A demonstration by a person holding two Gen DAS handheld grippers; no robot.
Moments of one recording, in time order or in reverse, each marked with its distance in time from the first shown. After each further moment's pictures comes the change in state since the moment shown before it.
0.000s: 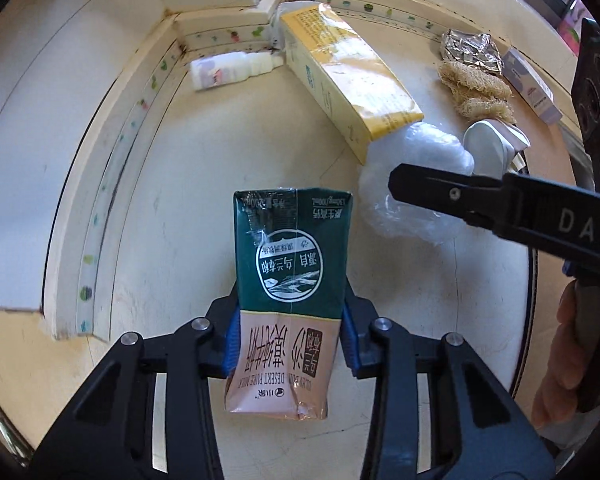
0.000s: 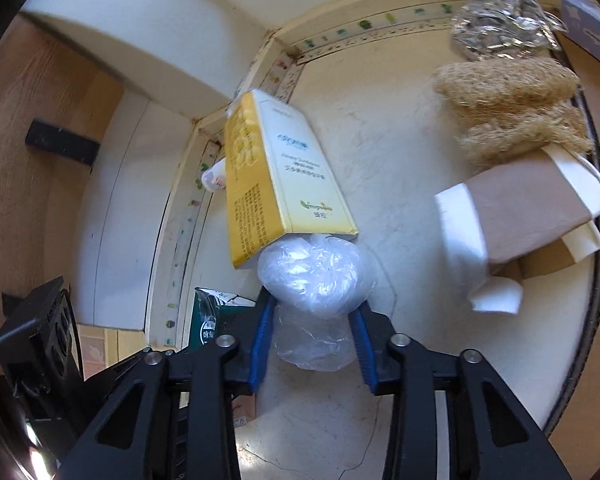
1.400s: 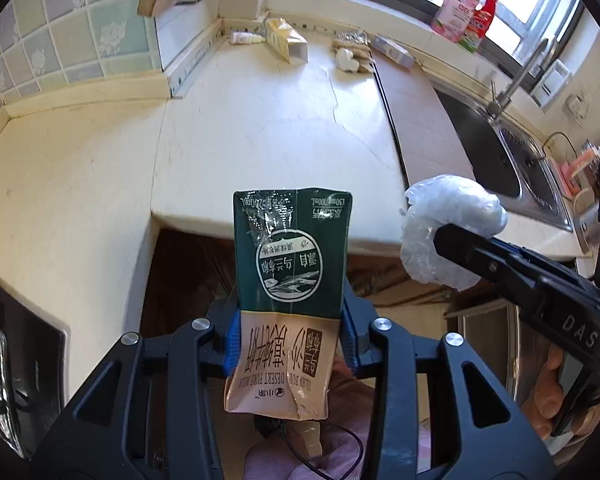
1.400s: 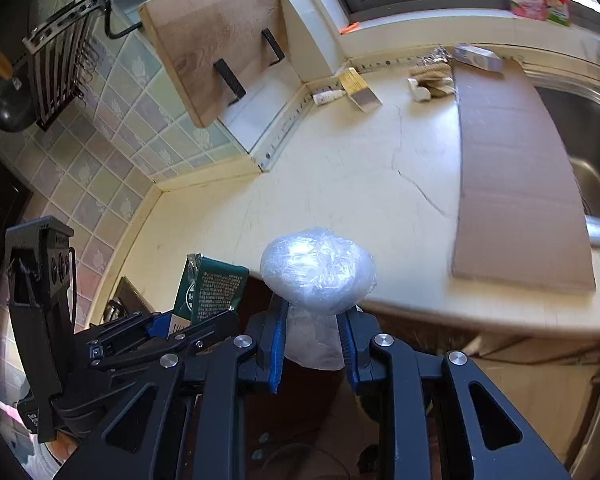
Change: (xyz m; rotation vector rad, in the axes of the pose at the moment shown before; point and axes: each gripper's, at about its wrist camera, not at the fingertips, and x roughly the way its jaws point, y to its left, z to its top) left arm -0.201 0.022 -0.372 0.030 -0.191 -0.180; right arm -0.193 0.118 -0.431 -0.146 -0.269 -0.127
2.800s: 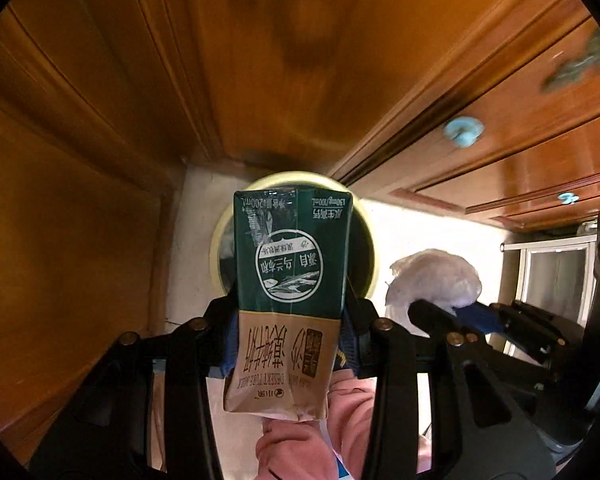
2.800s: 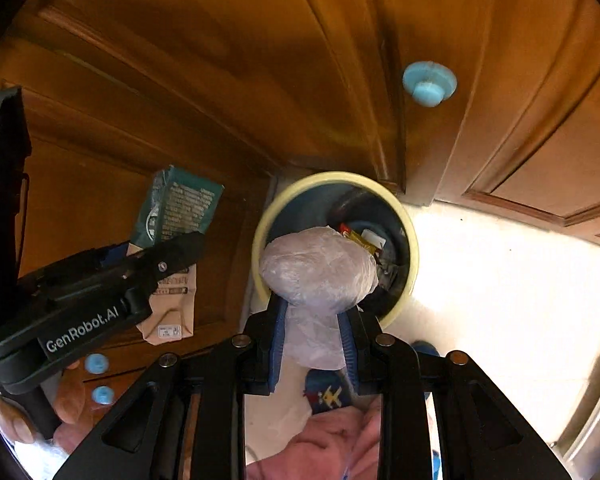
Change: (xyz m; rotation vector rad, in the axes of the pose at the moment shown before) left arm 0.383 0.064 -0.245 -0.073 0.347 0.041; right arm 0.310 -0.191 -0.326 0.105 0.426 -0.158
